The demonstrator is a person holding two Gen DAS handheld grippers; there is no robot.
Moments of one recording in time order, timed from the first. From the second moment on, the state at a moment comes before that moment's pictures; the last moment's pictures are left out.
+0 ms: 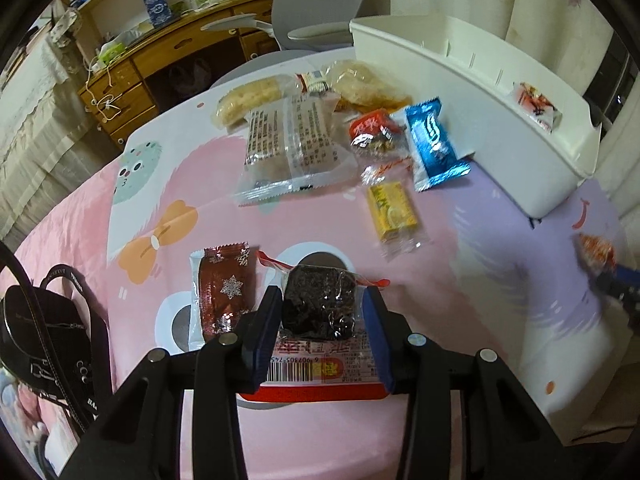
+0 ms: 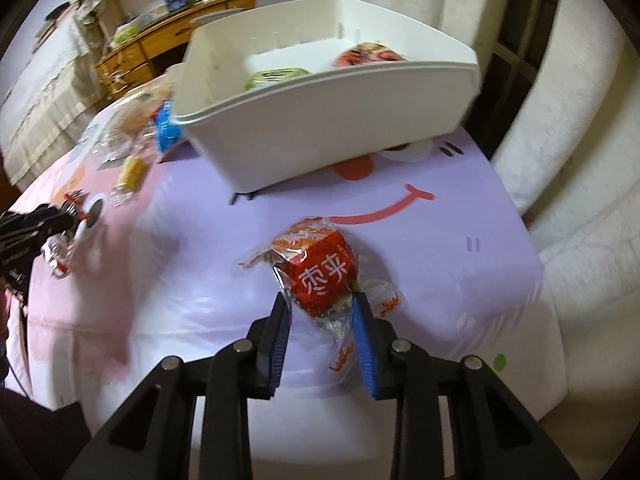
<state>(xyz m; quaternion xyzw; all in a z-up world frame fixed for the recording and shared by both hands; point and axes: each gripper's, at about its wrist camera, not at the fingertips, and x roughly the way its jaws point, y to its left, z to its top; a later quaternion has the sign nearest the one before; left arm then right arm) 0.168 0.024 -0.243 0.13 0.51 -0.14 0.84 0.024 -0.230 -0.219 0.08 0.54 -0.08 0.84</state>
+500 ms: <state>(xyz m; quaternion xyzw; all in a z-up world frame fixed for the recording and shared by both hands) 0.145 -0.016 -0.164 0.08 0.46 -0.12 0.87 0.039 -0.193 -0.173 0.04 0.49 0.11 0.86</state>
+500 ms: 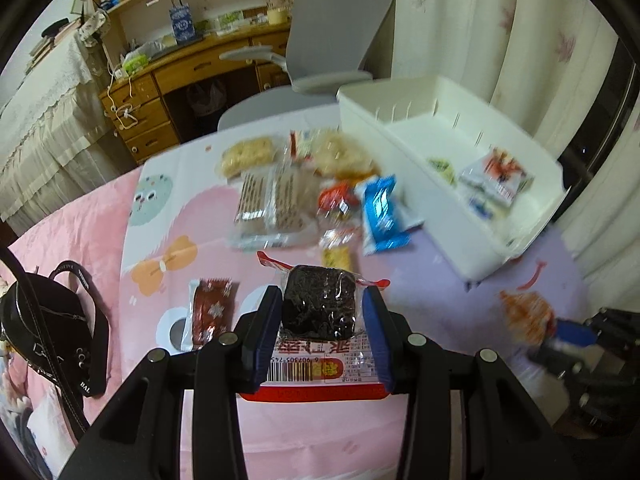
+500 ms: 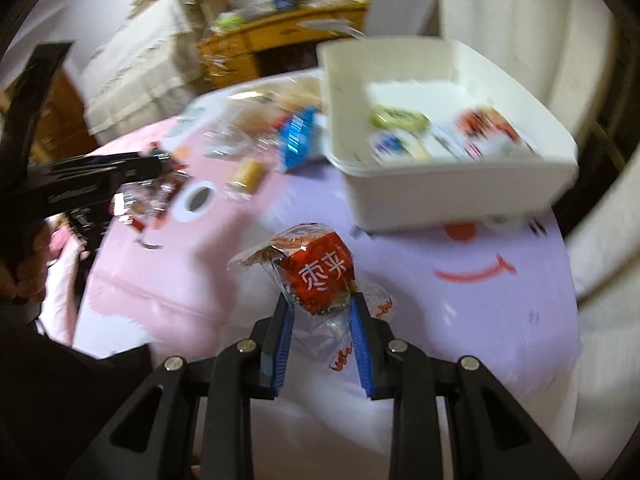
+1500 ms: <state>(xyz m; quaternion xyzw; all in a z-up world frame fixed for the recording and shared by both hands) 0.180 -0.164 -0.068 -0.01 0.39 -0.20 0.90 0.087 -0.303 -0.066 0.02 0.40 0.08 0.91</state>
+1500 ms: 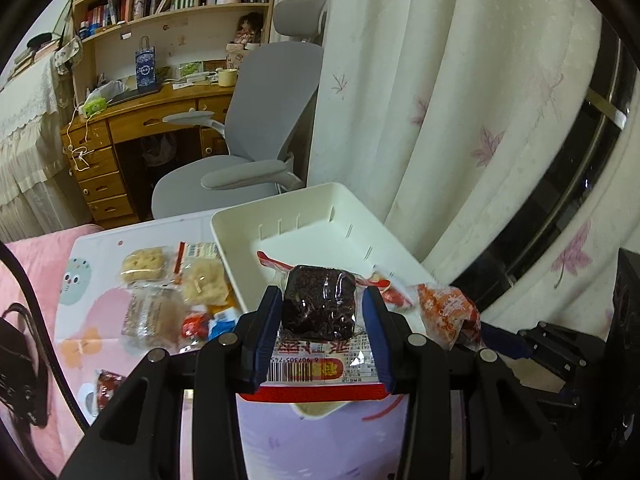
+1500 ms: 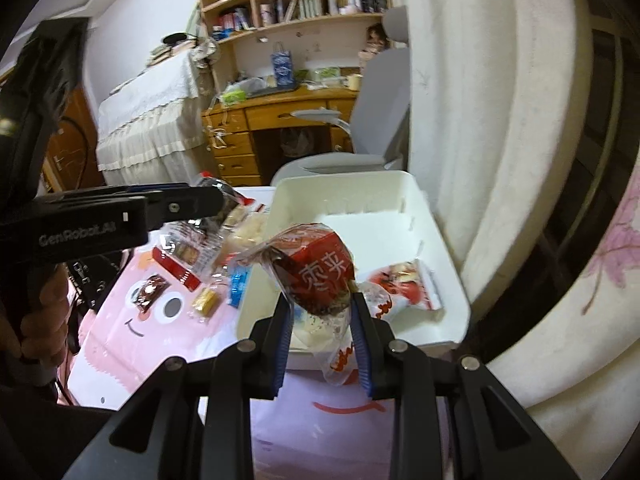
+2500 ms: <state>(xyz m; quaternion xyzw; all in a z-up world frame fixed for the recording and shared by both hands) 0.176 -0.125 -0.108 -0.09 0.47 -0.16 0.86 0.105 -0.307 -0.106 0.11 0.50 0.07 0.85</state>
